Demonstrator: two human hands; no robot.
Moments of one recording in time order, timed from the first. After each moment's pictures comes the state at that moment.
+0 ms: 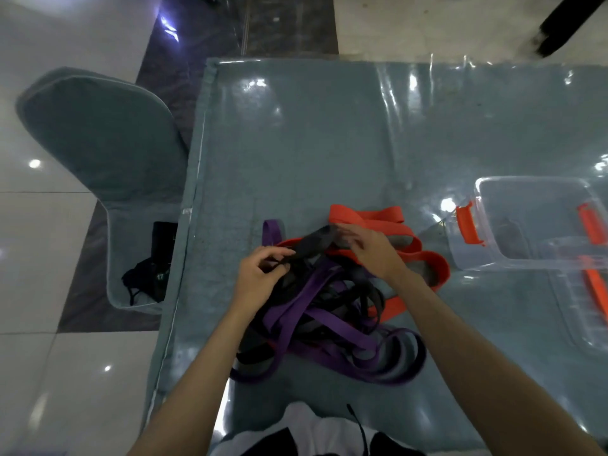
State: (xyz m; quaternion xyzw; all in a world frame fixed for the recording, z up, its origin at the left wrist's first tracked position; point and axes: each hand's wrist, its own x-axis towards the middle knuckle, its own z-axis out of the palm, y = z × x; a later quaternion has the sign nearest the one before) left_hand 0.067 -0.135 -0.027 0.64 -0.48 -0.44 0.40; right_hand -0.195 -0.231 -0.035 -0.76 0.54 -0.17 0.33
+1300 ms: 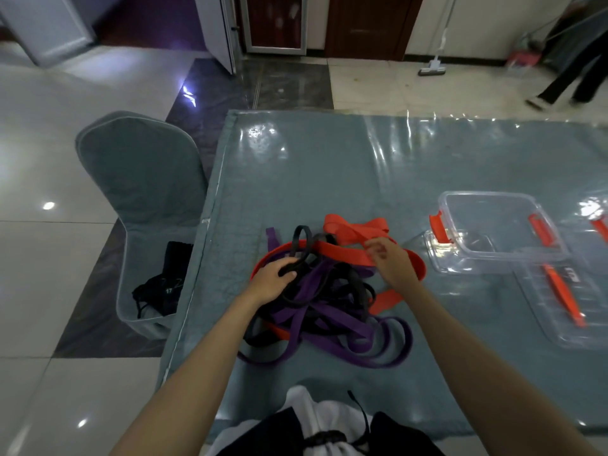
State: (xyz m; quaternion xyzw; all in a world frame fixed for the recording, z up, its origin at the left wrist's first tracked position) left_hand 0.062 -0.104 -0.010 0.64 -0.58 -0.46 0.21; right_hand -0.230 -0.155 0.016 -0.63 0.66 -0.24 0.33
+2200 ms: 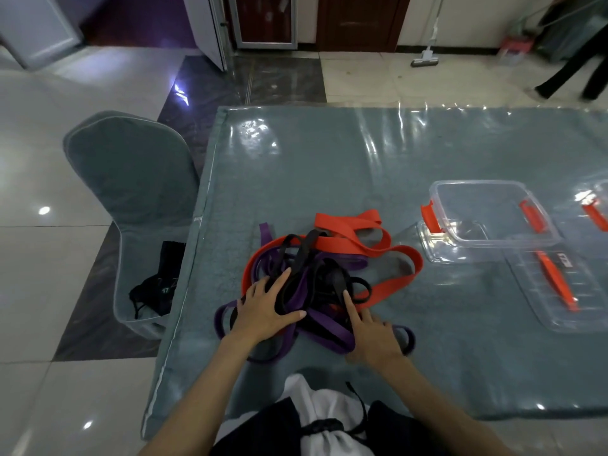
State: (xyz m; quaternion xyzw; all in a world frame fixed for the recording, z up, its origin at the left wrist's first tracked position) left_hand 0.053 -0.032 -0.029 0.68 -0.64 -0.35 0.06; right_hand -0.222 -0.016 -0.060 -0.75 0.61 0.18 0.18
